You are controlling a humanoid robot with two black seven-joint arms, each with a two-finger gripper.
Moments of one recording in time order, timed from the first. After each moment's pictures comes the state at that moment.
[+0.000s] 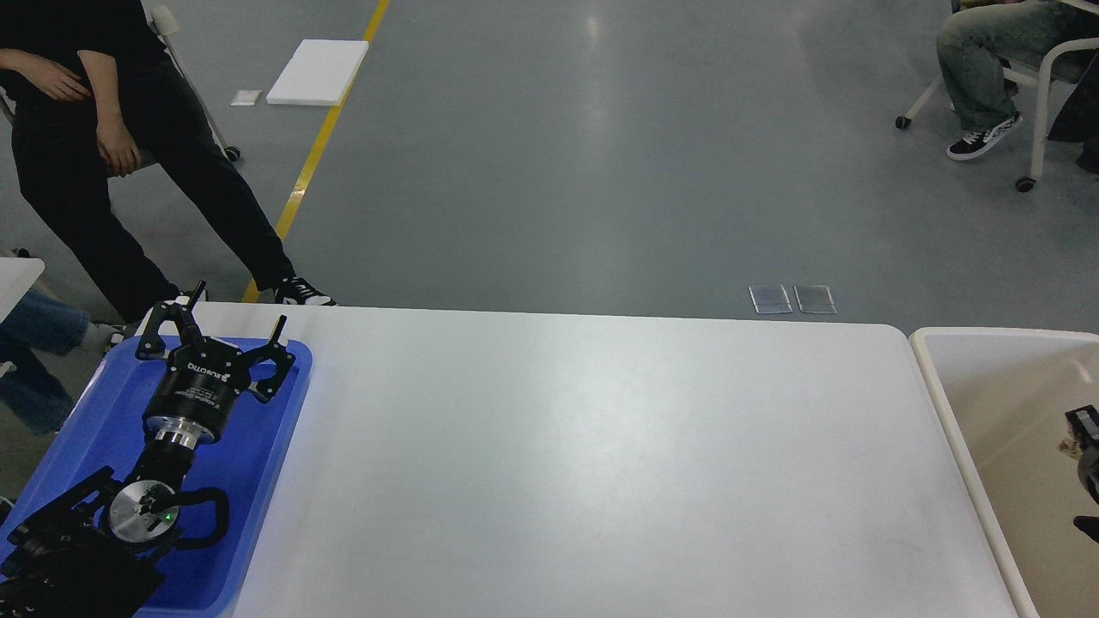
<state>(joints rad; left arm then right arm) -0.48 0.36 -0.88 -0.46 -0.17 -0.76 -0.42 0.68 -0.46 -0.02 0.07 -0.31 -0.09 0.01</state>
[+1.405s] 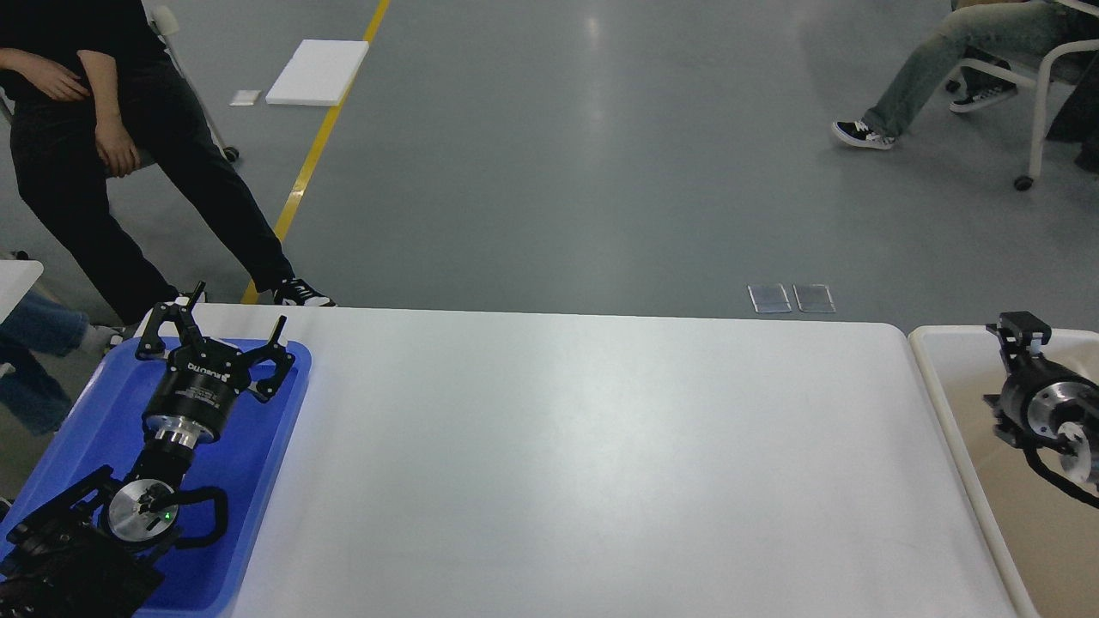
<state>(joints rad) -0.48 0.36 -0.88 -0.46 -0.17 -0.76 -0.42 0.71 -0.57 0.49 0.50 -0.31 -0.07 0.03</state>
